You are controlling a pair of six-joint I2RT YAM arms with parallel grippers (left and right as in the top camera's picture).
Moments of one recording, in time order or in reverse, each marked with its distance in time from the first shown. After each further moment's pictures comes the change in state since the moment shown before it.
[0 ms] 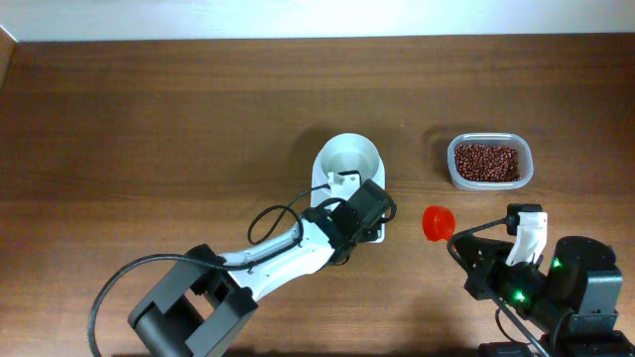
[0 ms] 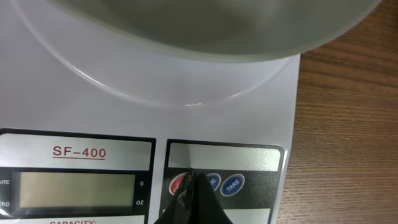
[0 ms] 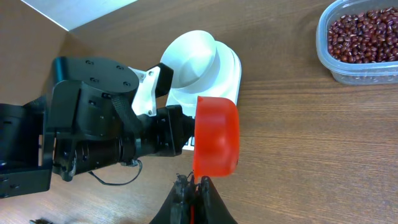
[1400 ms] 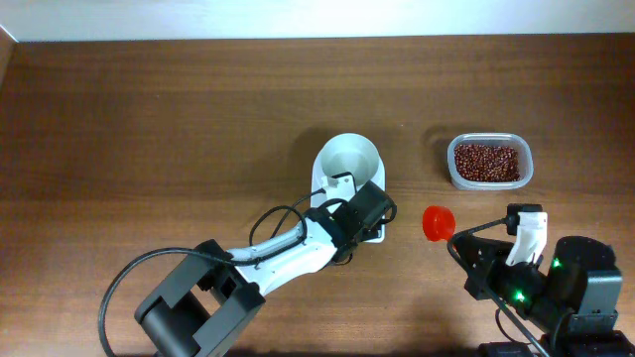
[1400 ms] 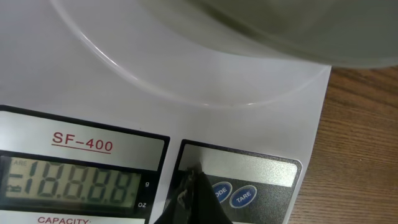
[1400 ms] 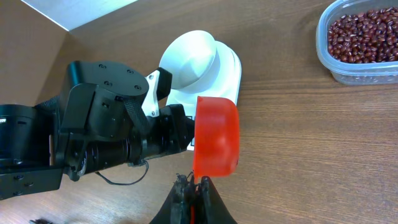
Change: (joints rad) left arm 0.000 0.032 0.000 0.002 -0.007 -0.139; right arm 0.000 0.000 0.000 0.000 0.000 0.000
